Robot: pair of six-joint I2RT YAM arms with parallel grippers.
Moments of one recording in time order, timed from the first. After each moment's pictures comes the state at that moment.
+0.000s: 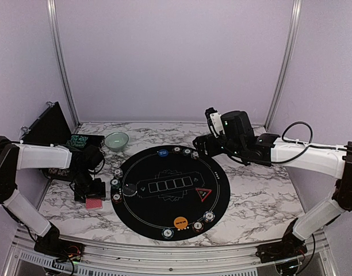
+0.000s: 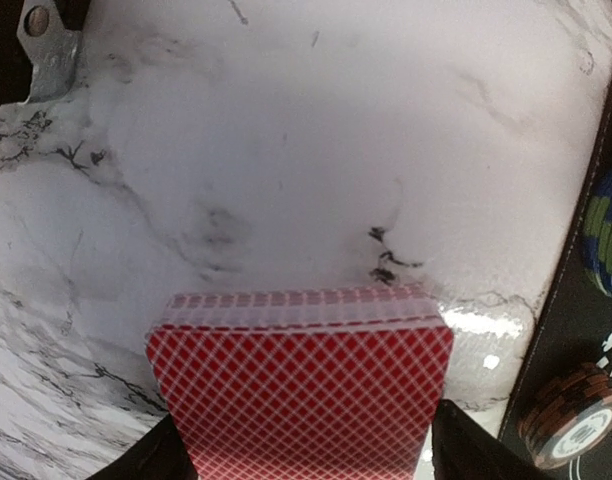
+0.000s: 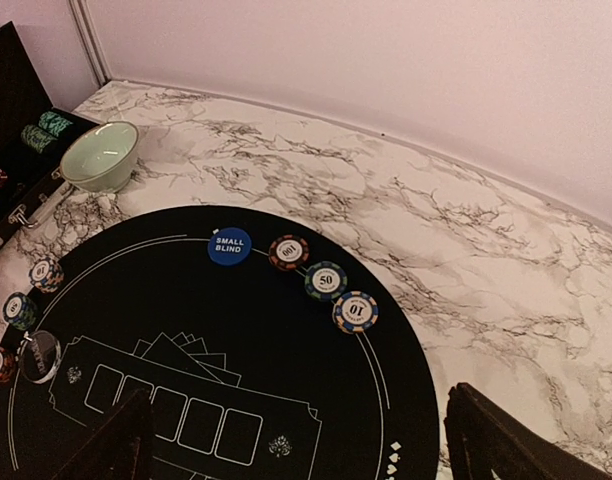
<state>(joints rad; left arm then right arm) -0.44 1.53 0.80 -0.80 -0.02 -0.66 0.78 1.46 1.08 -0.13 0.27 0.18</state>
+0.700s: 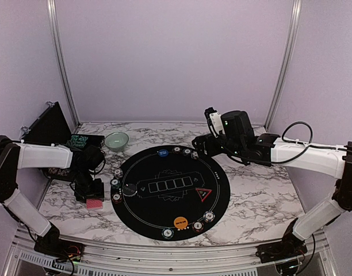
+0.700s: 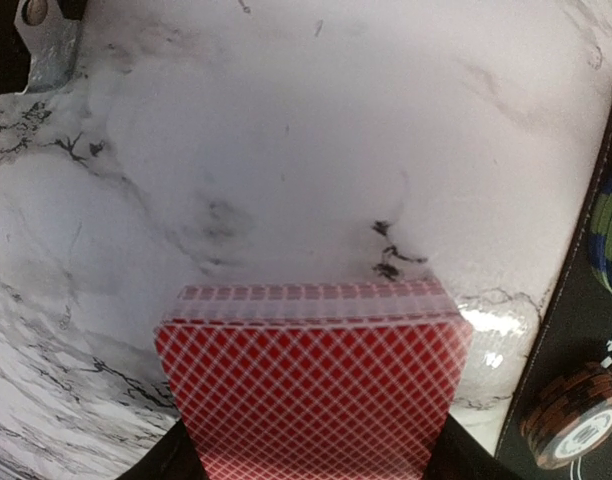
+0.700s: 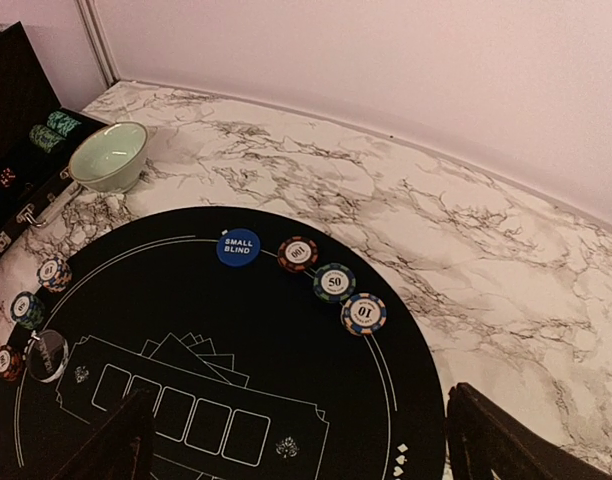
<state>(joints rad) -0.44 1.54 0.81 -0.81 -0.03 -0.67 0.78 1.46 1.08 -0.12 0.25 0.18</state>
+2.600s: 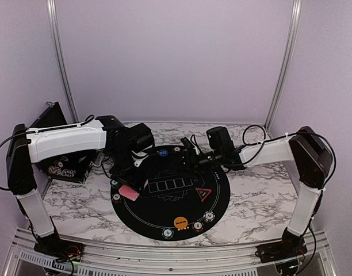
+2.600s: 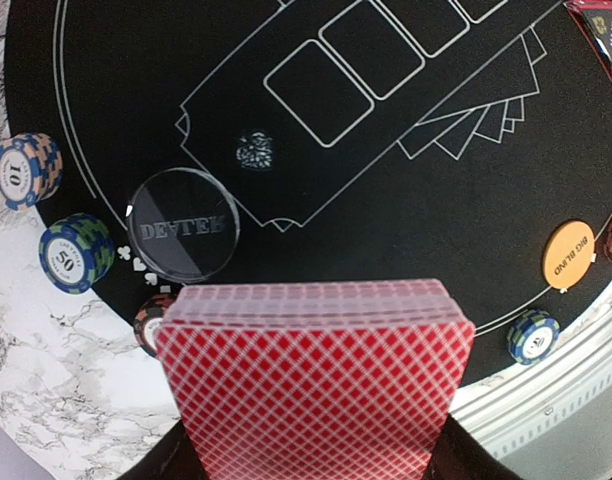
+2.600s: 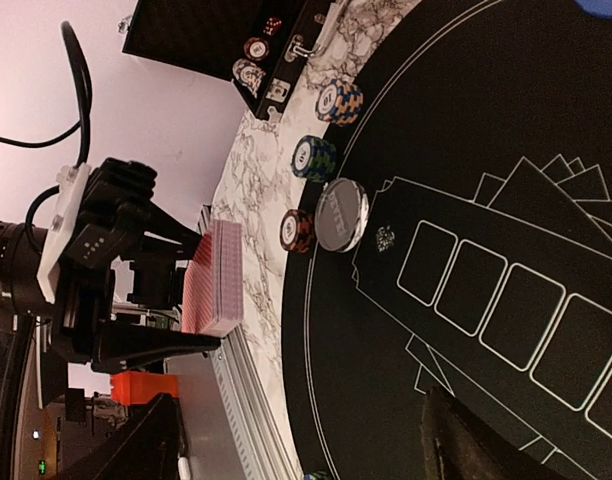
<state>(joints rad) -0.87 1.77 1.49 -1.19 0.01 -0.38 0.67 1.85 1.08 0.20 -0.84 0.72</state>
